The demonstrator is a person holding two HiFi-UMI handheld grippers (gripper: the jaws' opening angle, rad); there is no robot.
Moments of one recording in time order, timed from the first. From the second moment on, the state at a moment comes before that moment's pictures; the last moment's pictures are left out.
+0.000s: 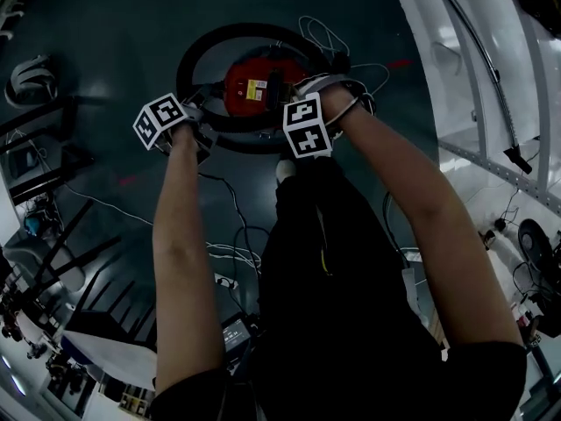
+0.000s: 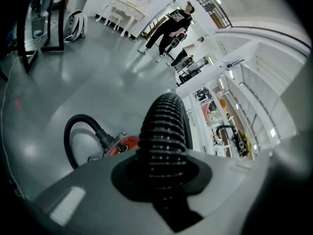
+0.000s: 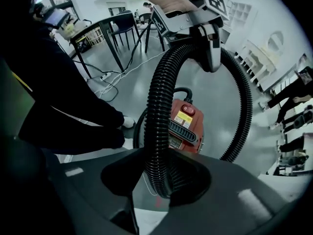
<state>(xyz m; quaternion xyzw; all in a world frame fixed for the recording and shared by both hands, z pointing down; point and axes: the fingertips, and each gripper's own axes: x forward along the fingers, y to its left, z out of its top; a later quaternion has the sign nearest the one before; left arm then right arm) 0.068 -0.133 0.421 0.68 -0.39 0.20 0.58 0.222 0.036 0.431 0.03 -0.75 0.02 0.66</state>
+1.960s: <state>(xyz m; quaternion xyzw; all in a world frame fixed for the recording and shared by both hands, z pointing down) -0.061 -0.188 0.397 0.67 -0.44 -0.07 0.60 0.139 -0.052 0.404 0.19 -0.75 -0.22 0.59</state>
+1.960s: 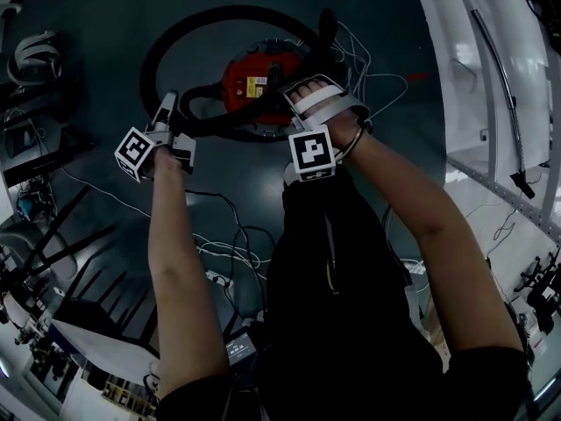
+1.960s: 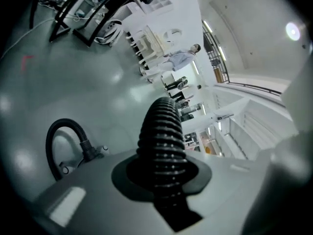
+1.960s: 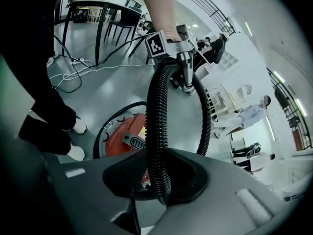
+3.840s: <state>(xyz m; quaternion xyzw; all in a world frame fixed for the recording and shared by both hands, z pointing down) -0.063 -0.067 0.643 0.53 -0.52 0.06 0.67 0.154 -0.050 0.504 -0.06 -0.83 -0.19 0.52</state>
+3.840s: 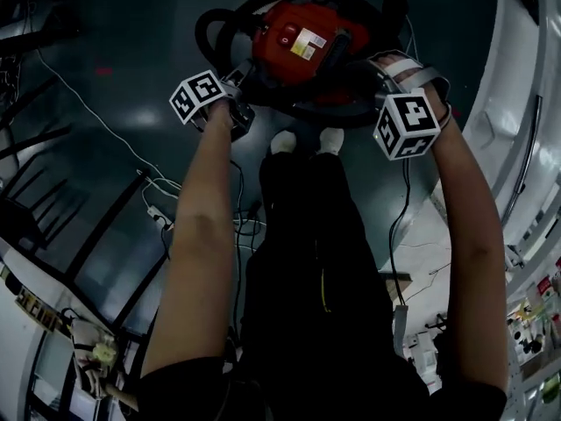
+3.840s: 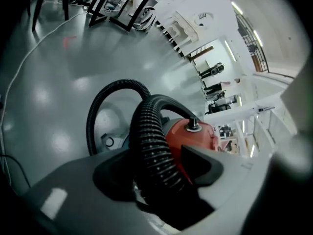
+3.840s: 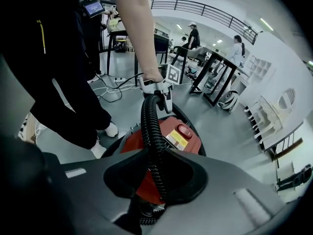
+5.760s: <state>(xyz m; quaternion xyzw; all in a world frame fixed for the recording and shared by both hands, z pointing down) 0.107 -0.022 0.517 0.85 -0.14 0.45 0.22 0.165 -0.059 0.466 0.16 -0.88 0.05 0.45</state>
